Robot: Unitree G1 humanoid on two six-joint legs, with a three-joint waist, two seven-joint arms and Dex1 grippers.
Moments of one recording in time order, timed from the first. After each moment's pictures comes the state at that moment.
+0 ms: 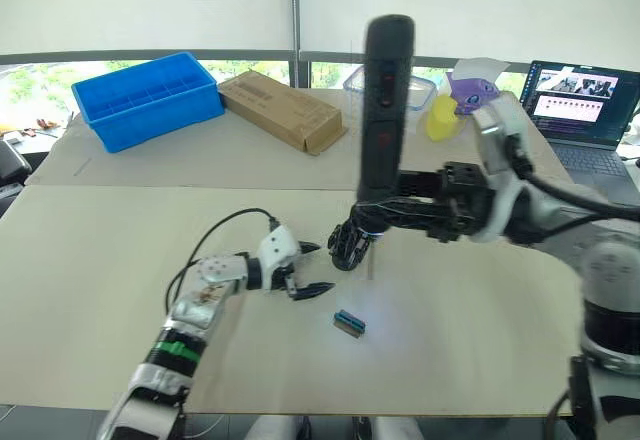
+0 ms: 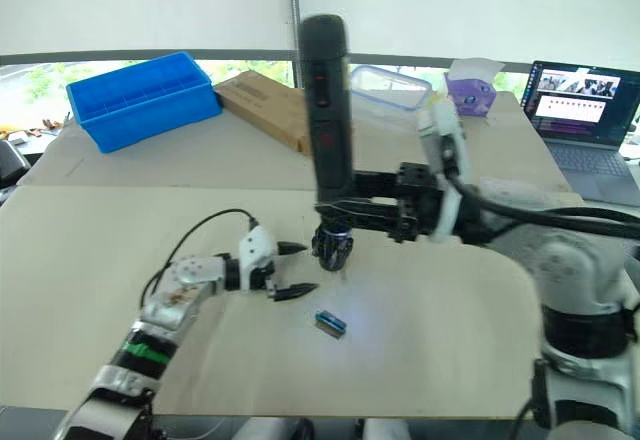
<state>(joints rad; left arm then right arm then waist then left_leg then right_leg) -0.38 0.48 -0.16 0.11 -0.21 0.17 -1.10 -0.60 -0.84 -0.21 -0.42 1.28 1.08 0.69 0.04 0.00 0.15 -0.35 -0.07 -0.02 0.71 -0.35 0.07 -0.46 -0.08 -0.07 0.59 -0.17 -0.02</state>
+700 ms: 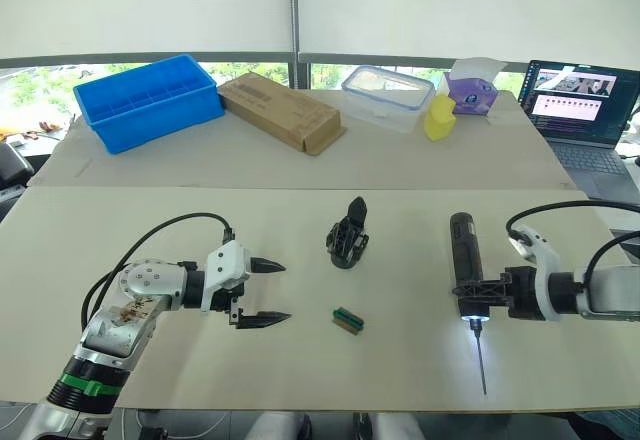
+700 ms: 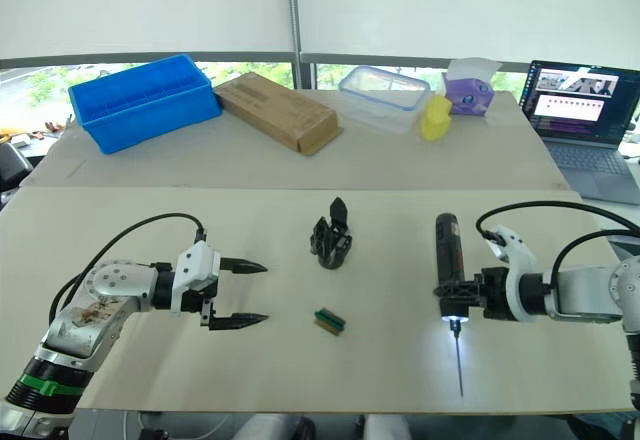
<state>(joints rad) -0.23 0.73 -0.10 -0.15 -0.32 0.24 -1.22 -0.36 -1.01 -0.18 0.07 1.37 1.51 0.14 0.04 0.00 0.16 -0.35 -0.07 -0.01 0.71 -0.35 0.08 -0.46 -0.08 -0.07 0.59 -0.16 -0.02</state>
